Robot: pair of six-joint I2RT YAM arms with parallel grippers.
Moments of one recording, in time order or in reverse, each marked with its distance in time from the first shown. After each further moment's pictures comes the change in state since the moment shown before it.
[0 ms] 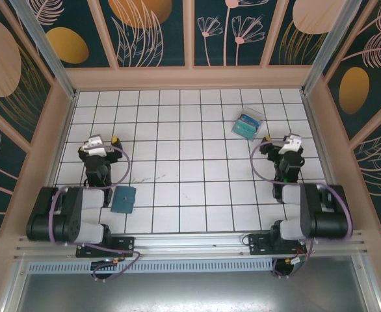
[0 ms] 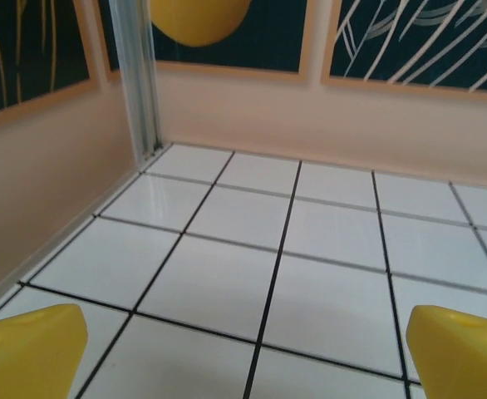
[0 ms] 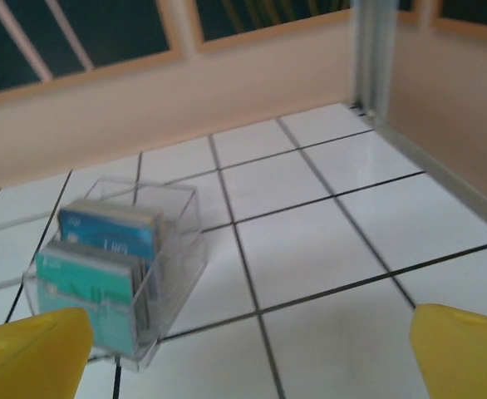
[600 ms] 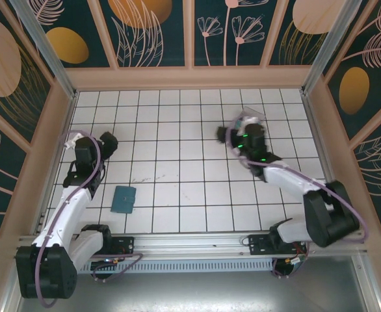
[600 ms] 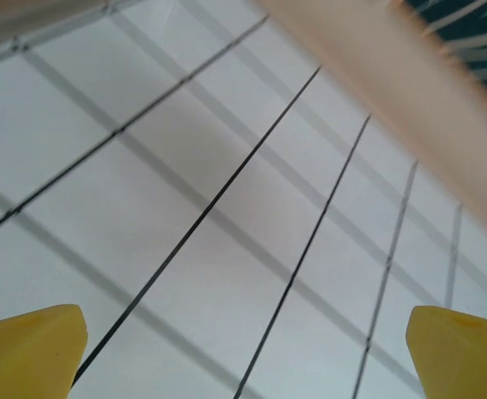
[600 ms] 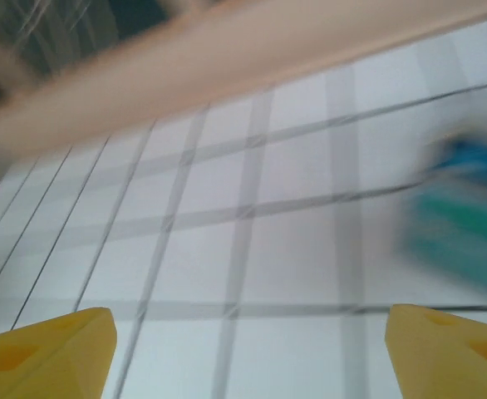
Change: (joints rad) left arm 0.005 -0.381 0.352 -1.227 0.087 -0.642; right arm 0.563 0.094 0.448 -0.586 -0.110 0.247
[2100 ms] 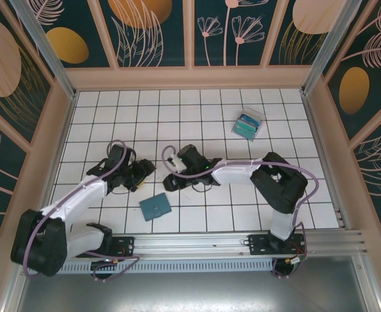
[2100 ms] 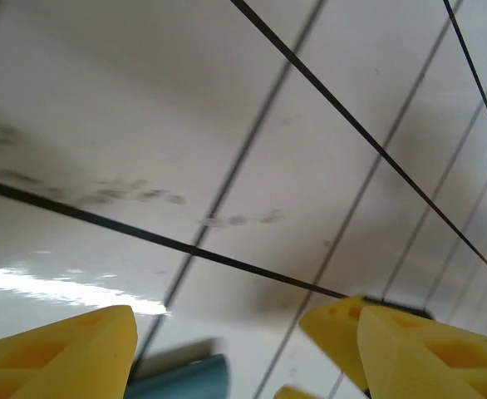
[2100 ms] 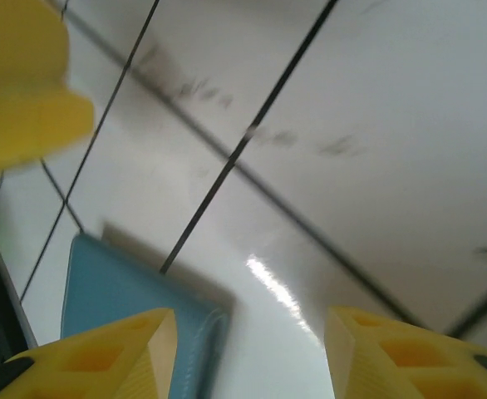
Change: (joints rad) left arm -0.297 0.185 0.007 -0.222 0.444 -0.302; right arm 0.439 0.438 0.298 -0.336 -0.403 -0.005
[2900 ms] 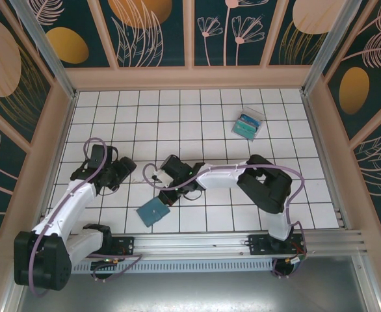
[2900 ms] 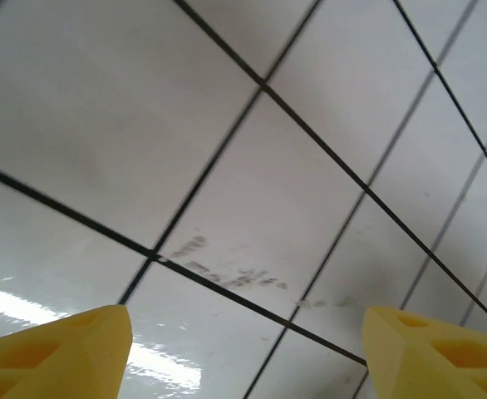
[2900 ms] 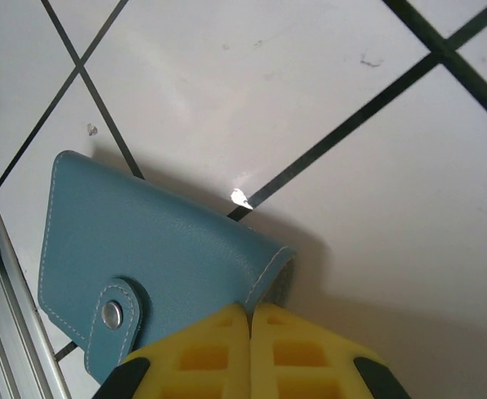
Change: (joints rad) left arm 0.180 -0.094 0.012 -0.109 -0.088 0.135; right arm 0.098 0.094 0.138 -0.194 -0.014 -0.171
